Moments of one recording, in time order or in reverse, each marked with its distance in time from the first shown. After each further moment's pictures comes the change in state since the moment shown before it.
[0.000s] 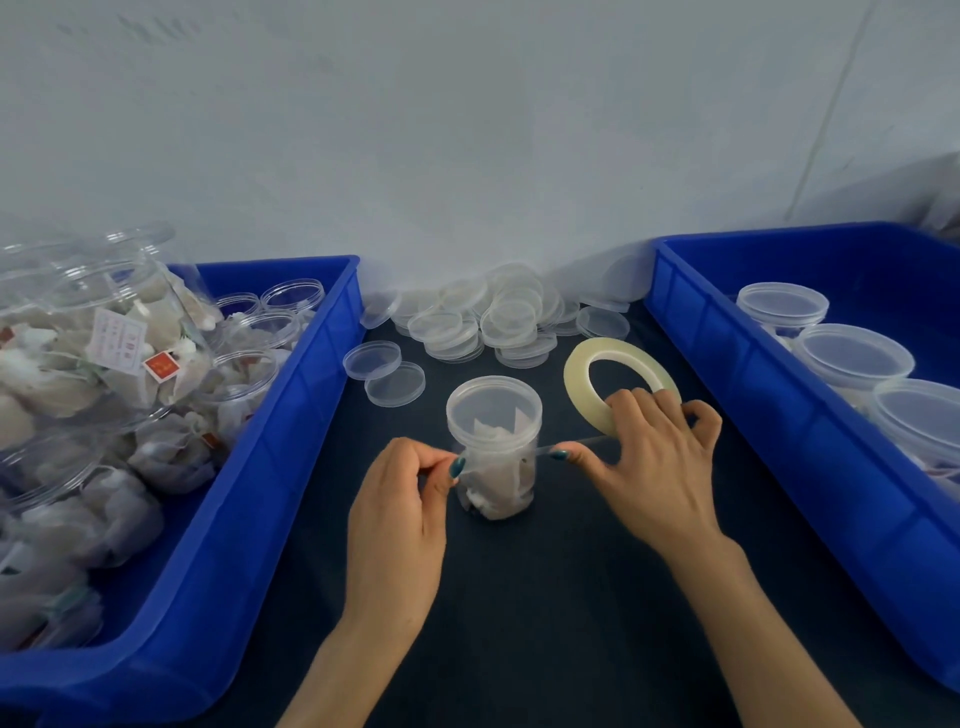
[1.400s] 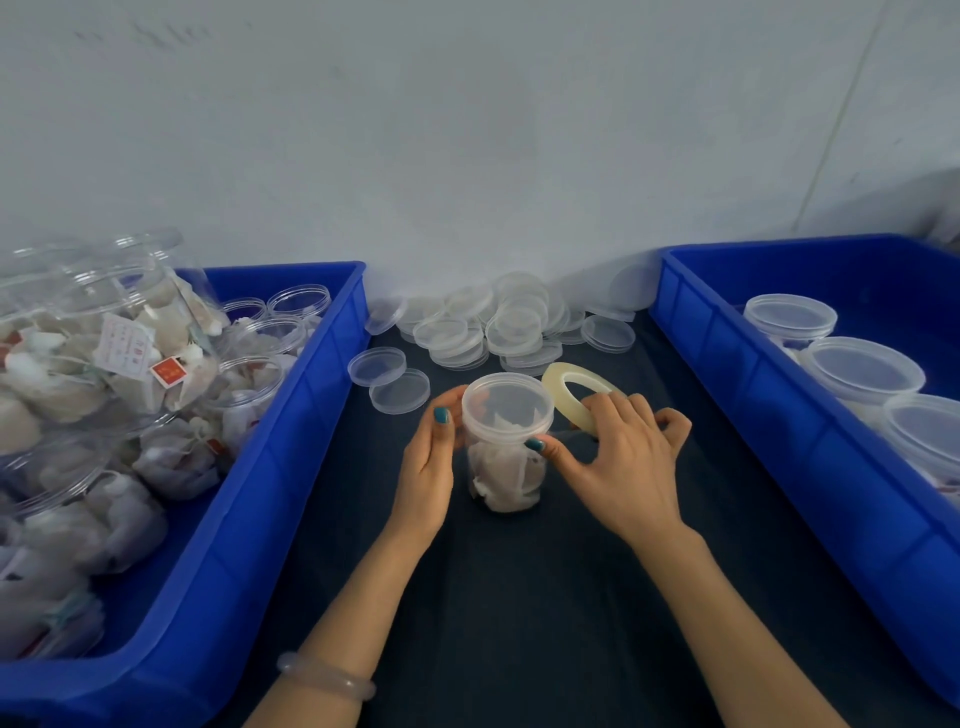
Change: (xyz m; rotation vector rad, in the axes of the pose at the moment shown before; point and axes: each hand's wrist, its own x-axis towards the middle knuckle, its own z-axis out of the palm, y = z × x) left_hand 0.053 -0.057 0.058 -0.643 -0.239 -0.164; right_hand 0.014 -0.019 0.019 0.077 -0.065 0.044
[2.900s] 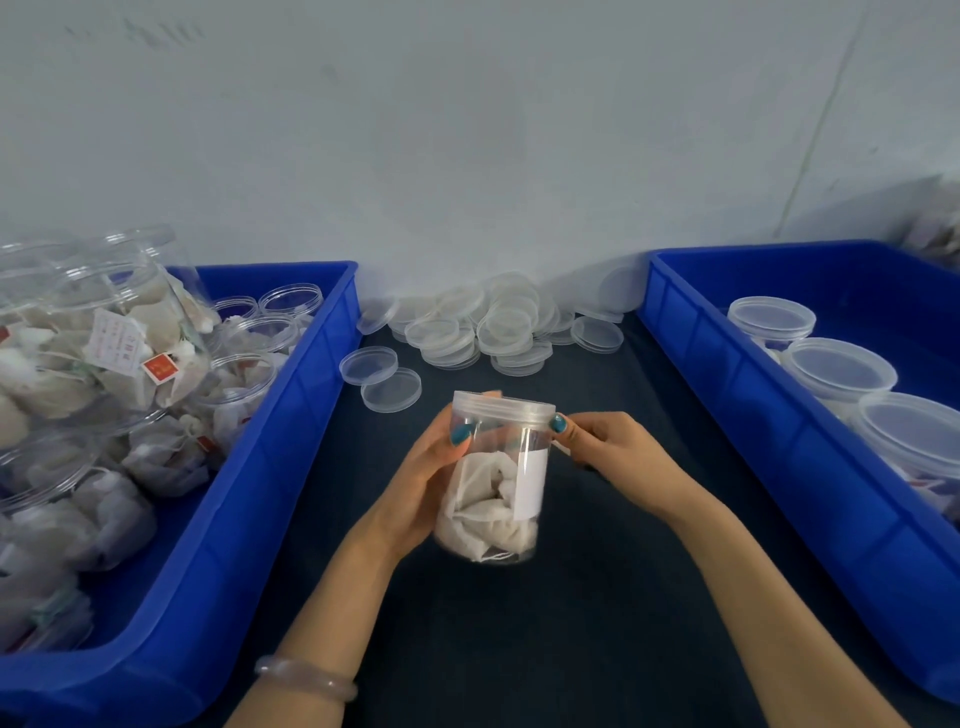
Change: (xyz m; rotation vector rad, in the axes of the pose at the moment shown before) left_hand -0.008 0.025 -0.006 -0.371 -0.355 -0.281; right_hand 0.016 0.015 -0.031 0.610 -0.564 0.124
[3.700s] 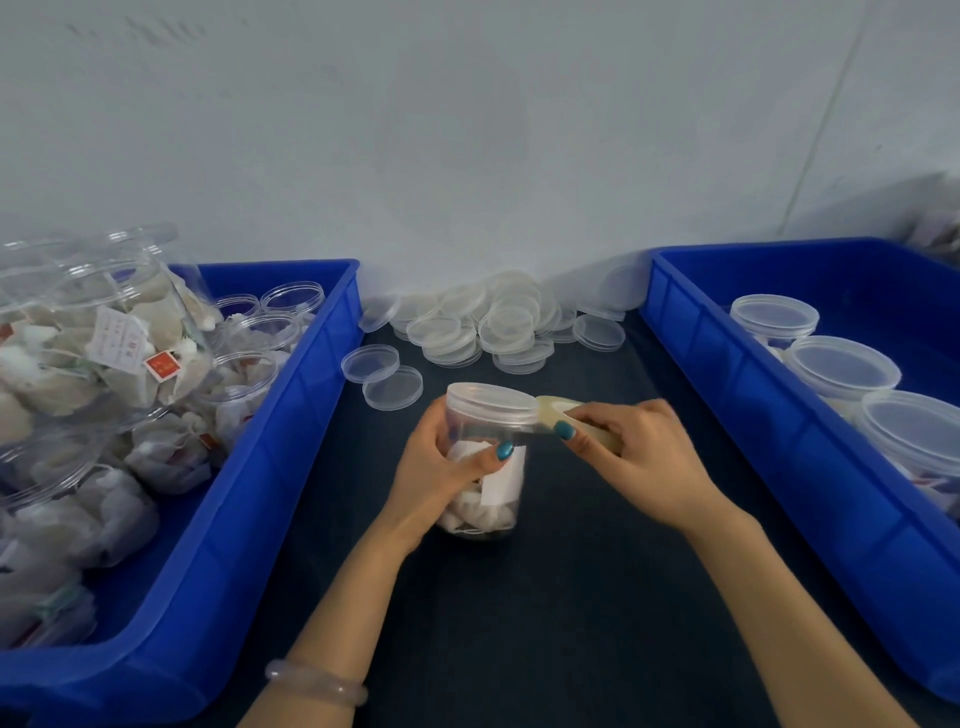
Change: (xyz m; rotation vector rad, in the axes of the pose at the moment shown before) left_hand 0.006 -0.009 0.000 0.344 0.269 0.142; right_hand -0.013 0.003 -0.009 -0.413 0.201 -0.252
